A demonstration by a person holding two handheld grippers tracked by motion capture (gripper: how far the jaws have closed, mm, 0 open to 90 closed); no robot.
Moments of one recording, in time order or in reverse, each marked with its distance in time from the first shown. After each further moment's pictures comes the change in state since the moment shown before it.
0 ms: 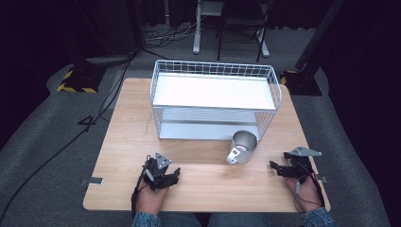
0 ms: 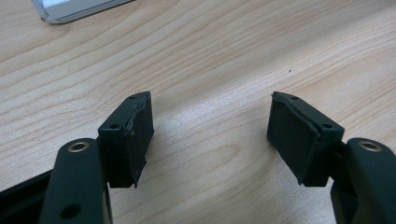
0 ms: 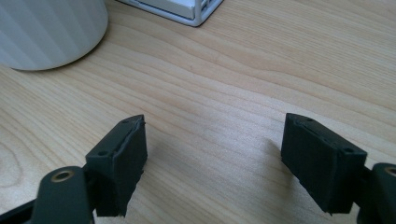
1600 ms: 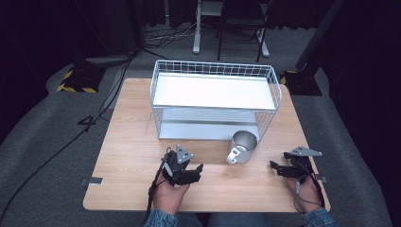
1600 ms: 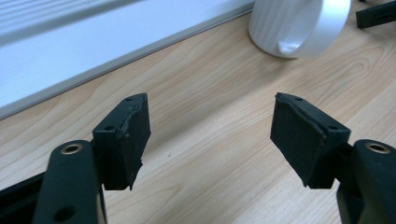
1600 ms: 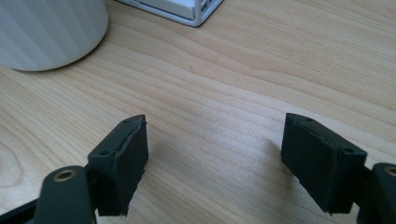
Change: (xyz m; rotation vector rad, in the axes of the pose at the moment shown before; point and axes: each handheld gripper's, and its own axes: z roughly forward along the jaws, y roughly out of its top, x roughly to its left) left arm -0.059 0.062 -0.025 -0.057 -0.127 0.046; right arm 0.000 0.000 0.000 -0.001 0.001 0.001
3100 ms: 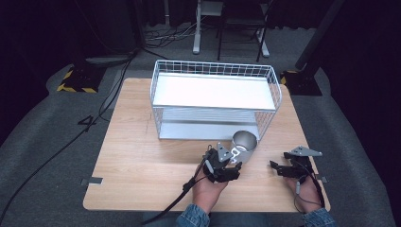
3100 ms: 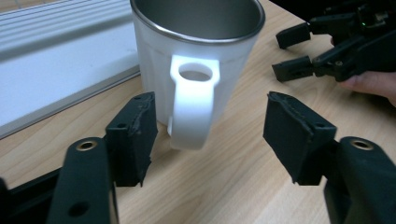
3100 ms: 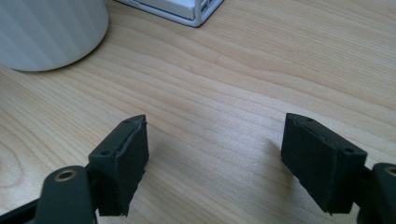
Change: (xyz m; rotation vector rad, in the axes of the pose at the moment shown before) left arm -0.075 0.041 0.065 -0.087 -0.135 0.001; right arm 0.000 0.000 0.000 0.001 0.003 0.002
